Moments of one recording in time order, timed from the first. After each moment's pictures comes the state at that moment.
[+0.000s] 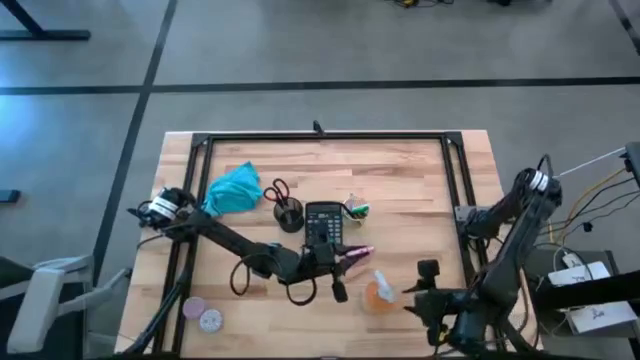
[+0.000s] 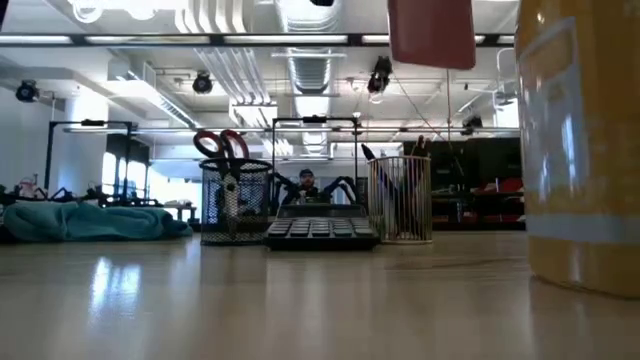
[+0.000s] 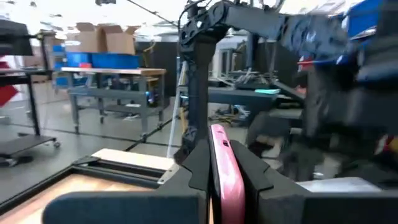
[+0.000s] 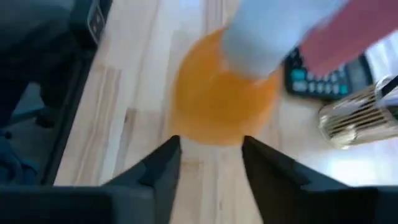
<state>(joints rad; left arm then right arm) -0.41 1.88 1.23 0.89 -0.67 0.06 0.99 1.43 1.22 -0.90 0.64 0.69</state>
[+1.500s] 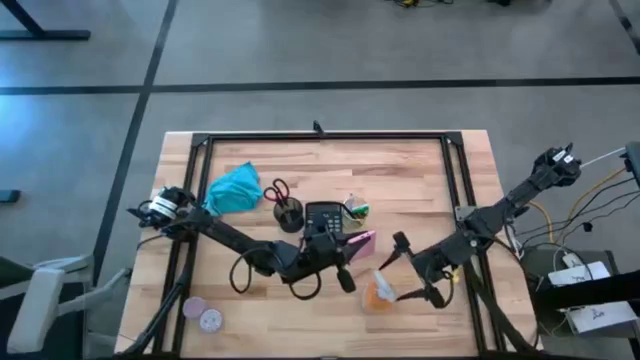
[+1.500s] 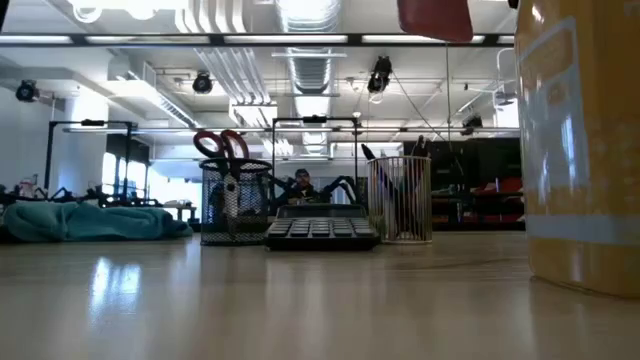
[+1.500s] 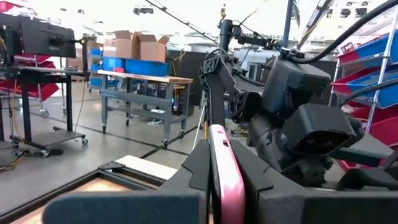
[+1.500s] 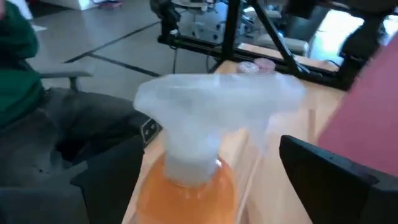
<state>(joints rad) -0.41 1.88 1.31 0.87 -0.79 0.04 0.60 1.06 0.63 0.16 0.08 -0.02</state>
